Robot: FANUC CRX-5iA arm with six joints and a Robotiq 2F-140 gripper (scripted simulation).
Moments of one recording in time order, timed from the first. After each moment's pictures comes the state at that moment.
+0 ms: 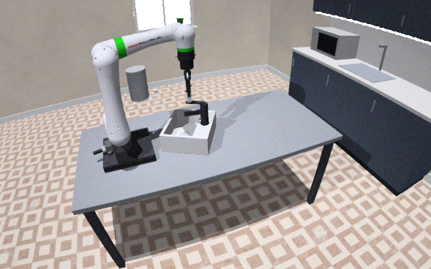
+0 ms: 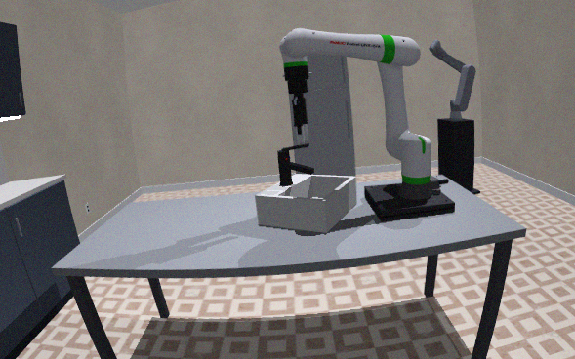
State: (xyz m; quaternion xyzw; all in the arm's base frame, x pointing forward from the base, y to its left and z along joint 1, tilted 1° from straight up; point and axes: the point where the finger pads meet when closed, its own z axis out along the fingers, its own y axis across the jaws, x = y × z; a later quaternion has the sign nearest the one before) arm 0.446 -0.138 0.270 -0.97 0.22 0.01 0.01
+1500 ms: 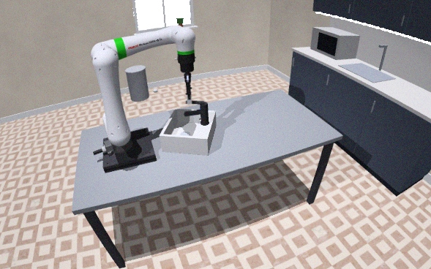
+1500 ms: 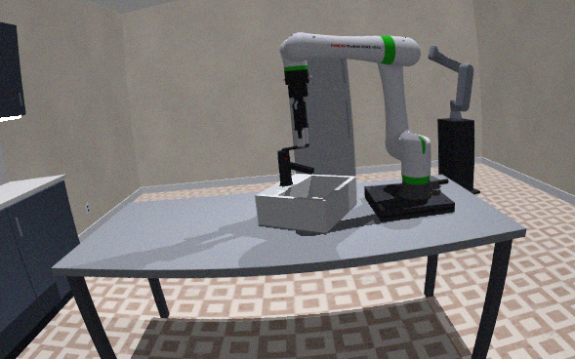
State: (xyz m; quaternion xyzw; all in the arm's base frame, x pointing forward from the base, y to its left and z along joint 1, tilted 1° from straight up) arm 0.446 -0.137 0.254 -0.97 0.22 0.01 0.01
